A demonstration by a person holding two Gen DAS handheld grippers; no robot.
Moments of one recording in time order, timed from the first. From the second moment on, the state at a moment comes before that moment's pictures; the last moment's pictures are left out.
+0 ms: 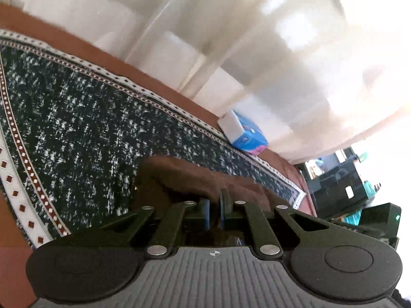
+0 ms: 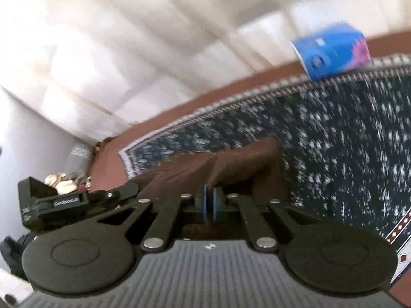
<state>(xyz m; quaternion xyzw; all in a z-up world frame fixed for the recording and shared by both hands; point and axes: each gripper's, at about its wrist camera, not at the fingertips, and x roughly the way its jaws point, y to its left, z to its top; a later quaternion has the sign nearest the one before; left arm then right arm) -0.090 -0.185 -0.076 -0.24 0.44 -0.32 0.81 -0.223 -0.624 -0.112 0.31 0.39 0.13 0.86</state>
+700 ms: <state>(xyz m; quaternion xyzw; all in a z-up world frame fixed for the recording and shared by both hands) -0.135 -0.192 -0.170 -0.15 0.51 -0.30 0.79 -0.264 -0.603 -0.204 0.32 0.48 0.10 0.81</state>
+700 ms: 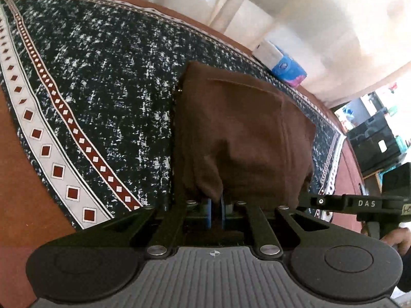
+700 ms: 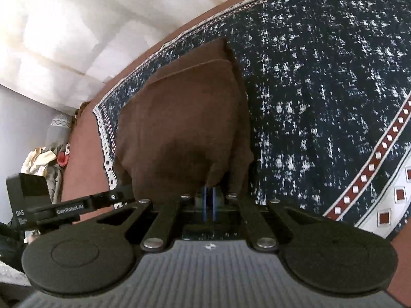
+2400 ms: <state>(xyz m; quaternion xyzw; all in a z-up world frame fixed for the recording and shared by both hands) -0.157 -0.258 -0.142 0.03 0.40 -0.32 0.86 -0.254 -0.552 -0.178 0.10 0.42 0.07 0.90</state>
